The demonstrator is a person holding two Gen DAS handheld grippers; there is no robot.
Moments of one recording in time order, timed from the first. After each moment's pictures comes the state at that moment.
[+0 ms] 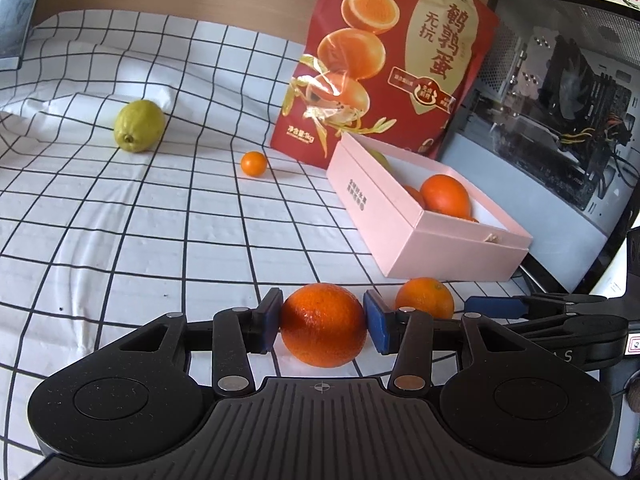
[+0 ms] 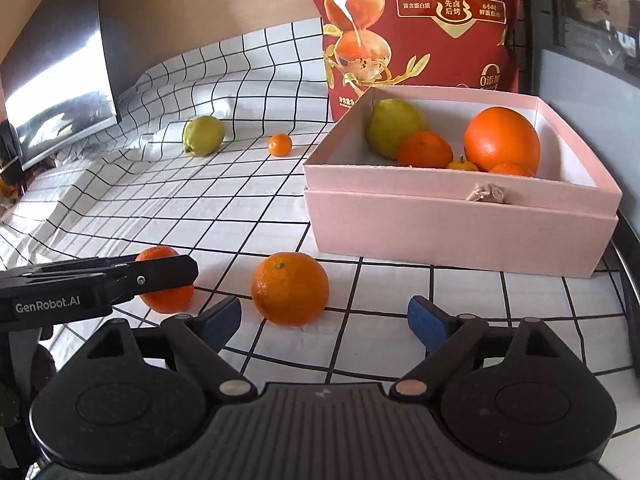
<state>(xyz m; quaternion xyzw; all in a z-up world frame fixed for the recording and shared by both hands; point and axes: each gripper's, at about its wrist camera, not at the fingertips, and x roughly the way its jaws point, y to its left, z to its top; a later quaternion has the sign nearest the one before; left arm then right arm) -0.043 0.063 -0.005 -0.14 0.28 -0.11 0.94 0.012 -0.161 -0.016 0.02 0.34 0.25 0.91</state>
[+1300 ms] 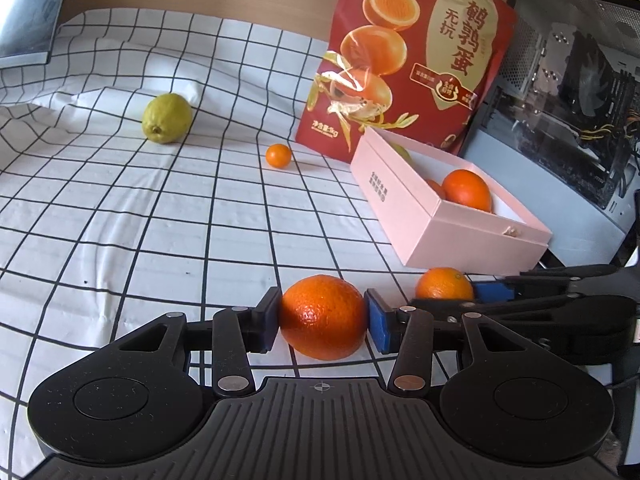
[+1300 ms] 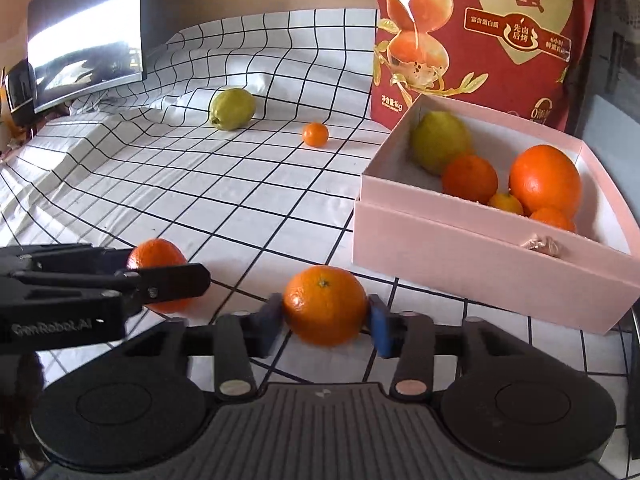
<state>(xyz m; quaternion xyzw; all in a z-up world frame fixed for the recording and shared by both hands) -0.055 0.056 -0.008 -0.13 0.28 -0.06 0.95 0.019 -0.130 -0.009 -0.06 0.34 0.28 0.90</state>
